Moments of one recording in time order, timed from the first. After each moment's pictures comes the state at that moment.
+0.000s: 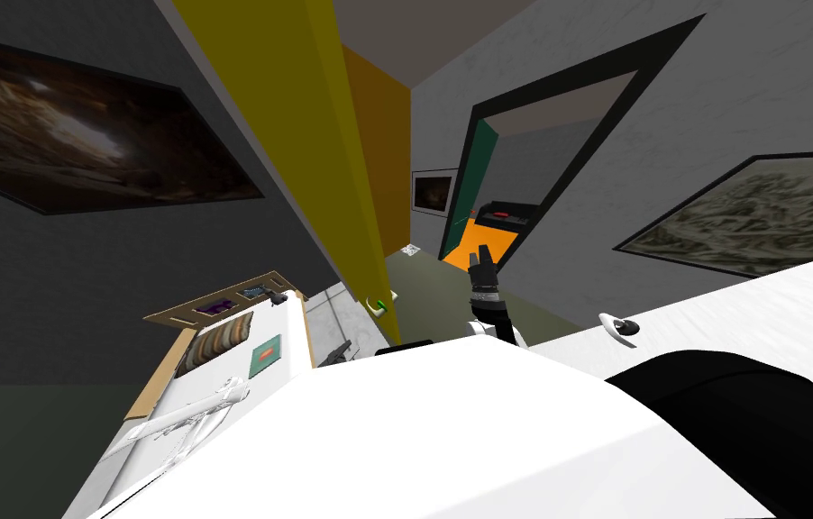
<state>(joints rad) 0.08 0.66 -0.79 -0.65 0.00 -1.48 0.38</state>
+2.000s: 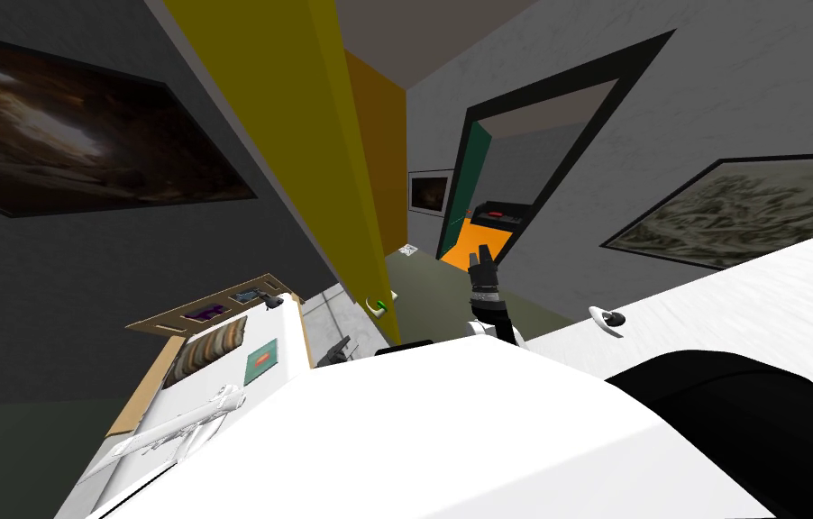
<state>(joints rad) 0.07 0.65 -0.76 -0.64 0.02 -1.45 0.40</state>
